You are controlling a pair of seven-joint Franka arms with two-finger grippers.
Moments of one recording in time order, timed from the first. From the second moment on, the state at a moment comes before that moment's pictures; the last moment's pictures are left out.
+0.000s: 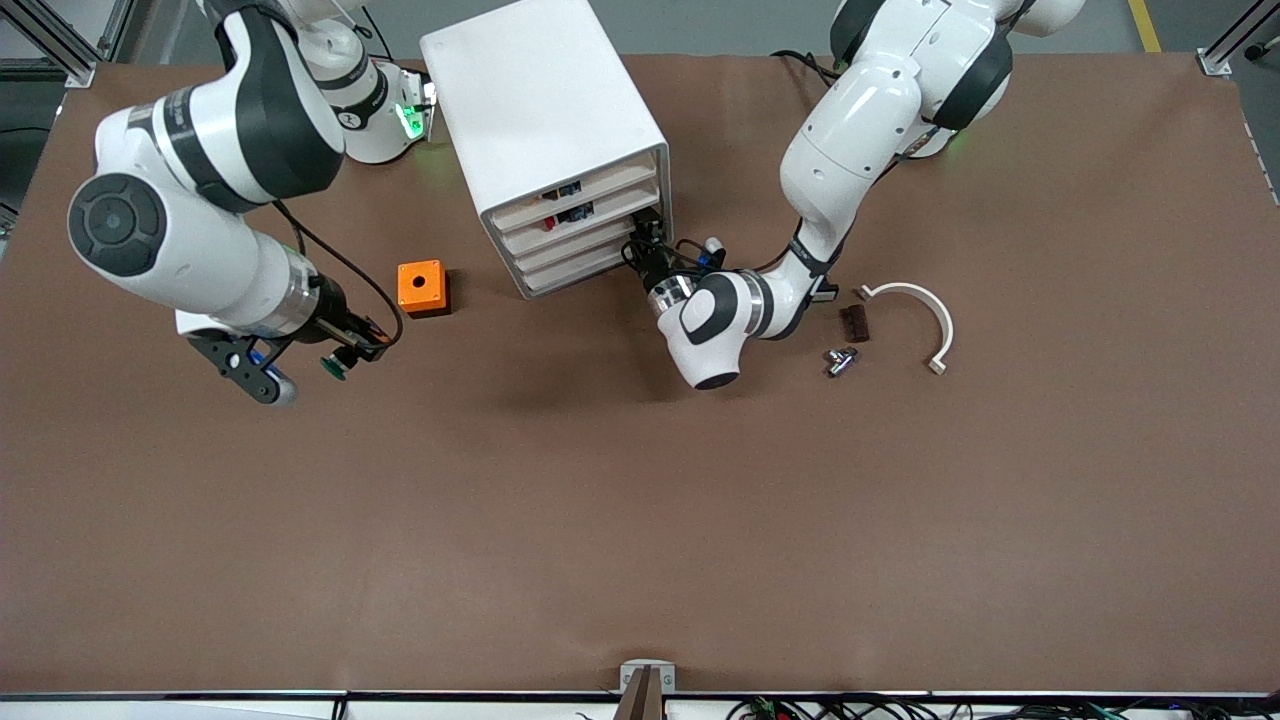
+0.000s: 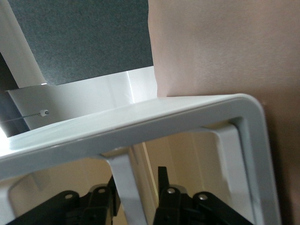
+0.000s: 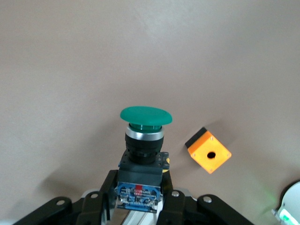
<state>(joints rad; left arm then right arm) -0.64 1.01 -0.12 -1.47 -1.04 1.43 -2.01 0.34 0.21 -0.05 -1.60 0.12 1.68 0.96</state>
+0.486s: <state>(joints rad) -0.65 1.01 -0.12 -1.47 -1.04 1.43 -2.02 0.44 0.18 -0.05 -1.60 0.14 1.67 1.25</state>
